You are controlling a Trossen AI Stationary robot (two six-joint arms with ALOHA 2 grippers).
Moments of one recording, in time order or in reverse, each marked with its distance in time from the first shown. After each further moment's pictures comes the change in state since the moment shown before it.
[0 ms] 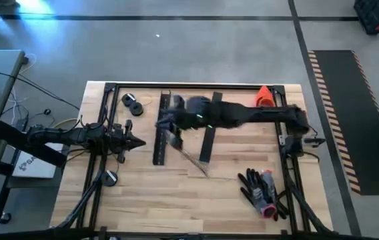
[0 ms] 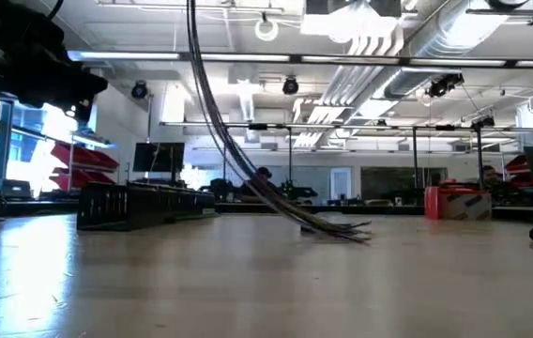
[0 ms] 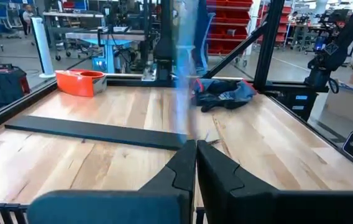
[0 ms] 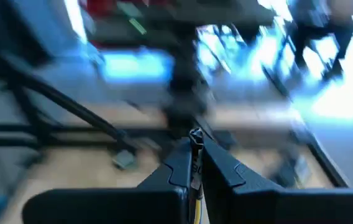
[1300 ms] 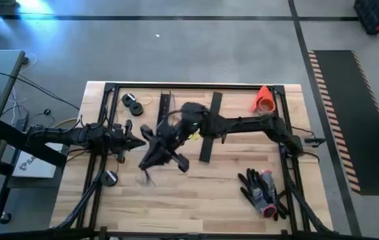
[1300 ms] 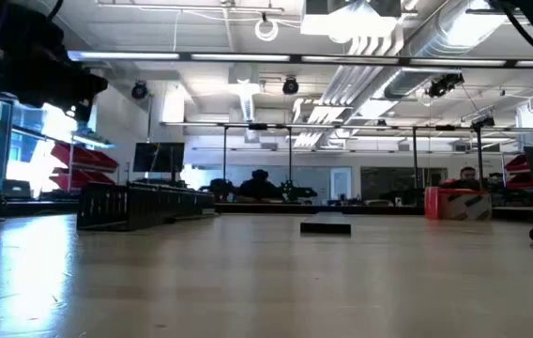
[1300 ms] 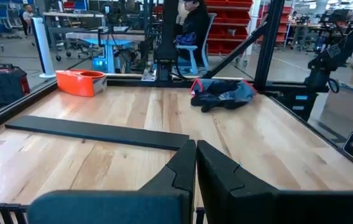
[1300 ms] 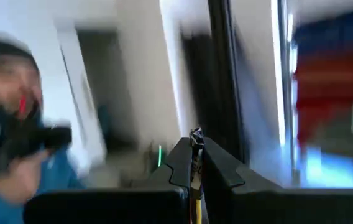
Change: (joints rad) left arm 0.000 0.000 0.000 0.001 0.000 0.000; right arm 0.006 0.316 0.286 0.137 -0.771 0.213
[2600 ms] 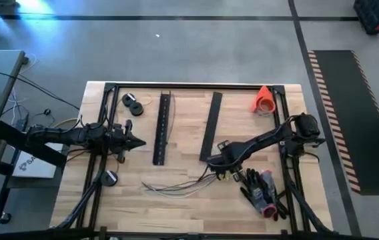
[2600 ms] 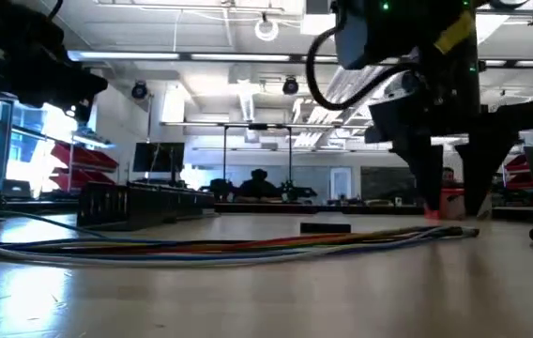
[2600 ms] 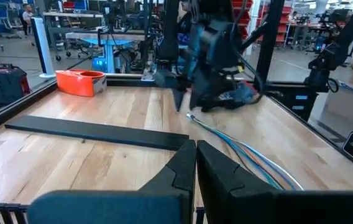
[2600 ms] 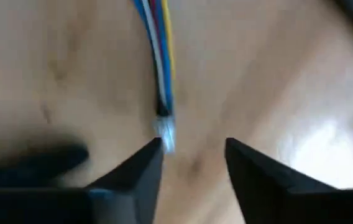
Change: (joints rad) left arm 0.000 0.000 0.000 0.000 0.000 0.000; right arm 0.169 -0.335 -1.018 -0.954 0.866 -0.346
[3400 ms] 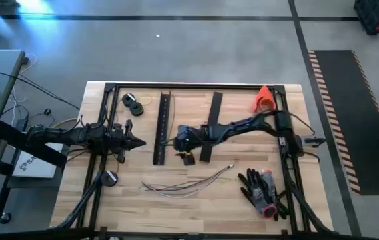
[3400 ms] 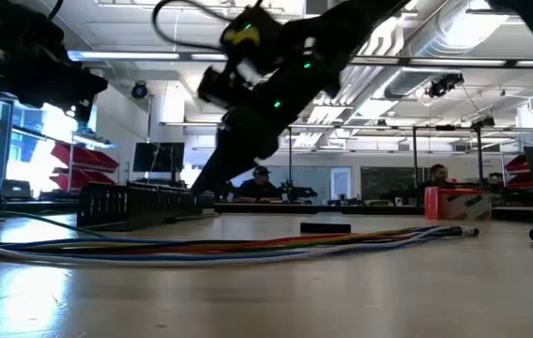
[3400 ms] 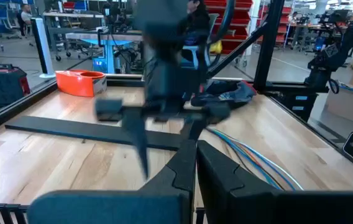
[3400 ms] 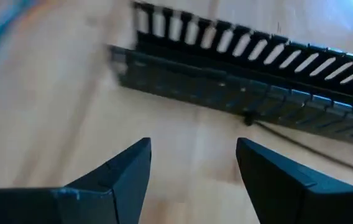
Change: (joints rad) left arm 0.000 0.000 0.000 0.000 0.000 0.000; right arm -0.282 0.333 0.299 0.949 -0.195 -0.070
